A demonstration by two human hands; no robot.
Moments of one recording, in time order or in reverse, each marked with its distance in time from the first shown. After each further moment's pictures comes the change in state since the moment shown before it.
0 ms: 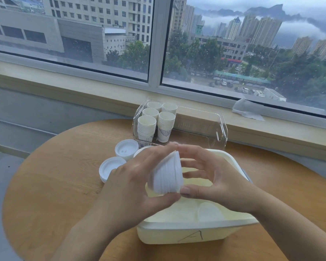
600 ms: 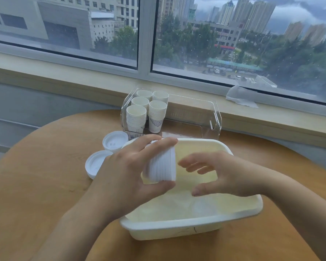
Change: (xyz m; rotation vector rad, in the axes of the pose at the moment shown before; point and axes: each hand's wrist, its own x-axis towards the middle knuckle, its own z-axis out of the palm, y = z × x) left_hand 0.021 -0.015 0.017 0.041 -0.039 0.022; right_hand -0.003 0.018 -0.037 -0.453 -0.242 0.292
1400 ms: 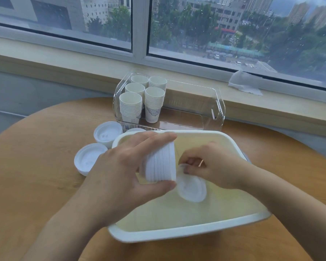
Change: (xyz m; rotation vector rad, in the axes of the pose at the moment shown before) left_hand 0.004 -0.003 0.006 -0.152 -0.070 -0.041; right_hand 0.043 0.028 0.021 -0.231 0.159 -0.001
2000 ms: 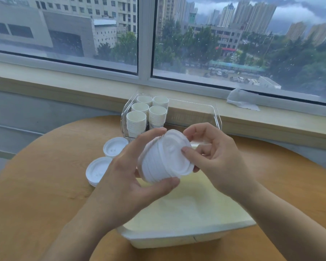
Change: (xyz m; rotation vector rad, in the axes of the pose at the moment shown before) left_hand -0.004 0.033 -0.013 -0.271 0.157 -0.108; right_hand -0.025 -0.054 -0.021 0.850 0.545 -0.065
